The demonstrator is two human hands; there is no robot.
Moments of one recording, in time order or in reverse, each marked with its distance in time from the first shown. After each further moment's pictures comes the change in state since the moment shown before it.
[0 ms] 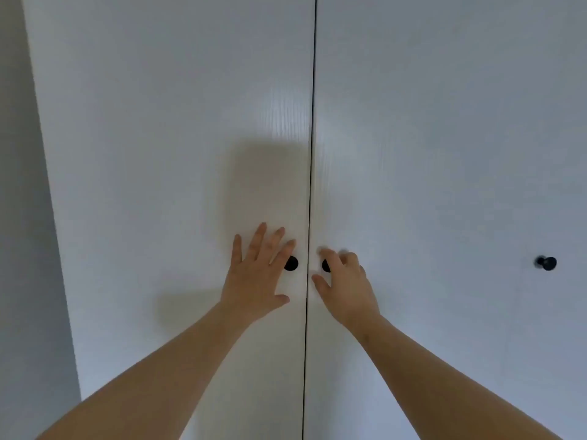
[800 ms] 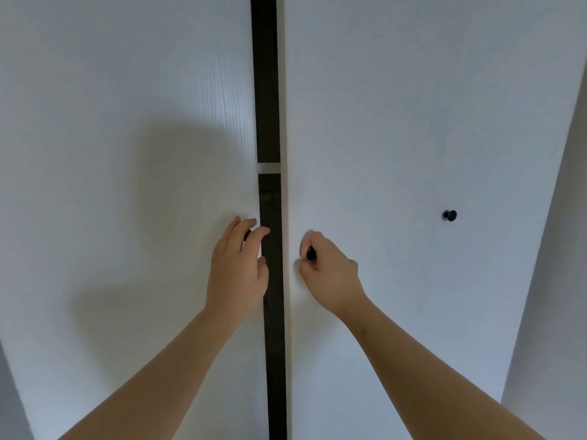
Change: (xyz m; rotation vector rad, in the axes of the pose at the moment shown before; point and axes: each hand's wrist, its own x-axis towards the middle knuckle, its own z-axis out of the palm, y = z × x) left_hand -0.040 0.050 -0.032 -0.651 0.304 -0.013; right_hand -0.068 -0.006 -0.035 0.179 0.143 0.052
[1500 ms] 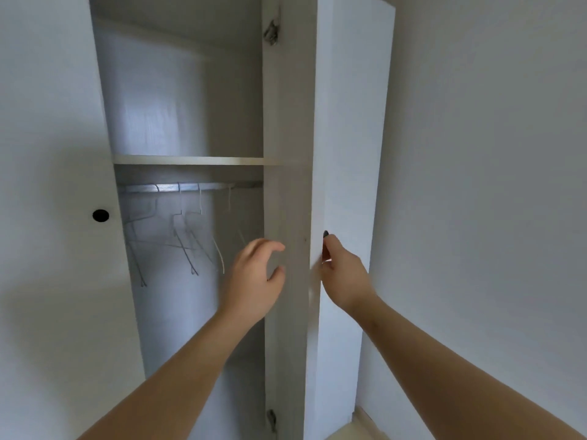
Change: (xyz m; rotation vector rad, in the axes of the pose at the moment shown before) left_hand -0.086 0.275 0.011 -0.478 -0.161 0.014; right_hand -0.177 0.083 -0.238 -0.117 0.047 0.297
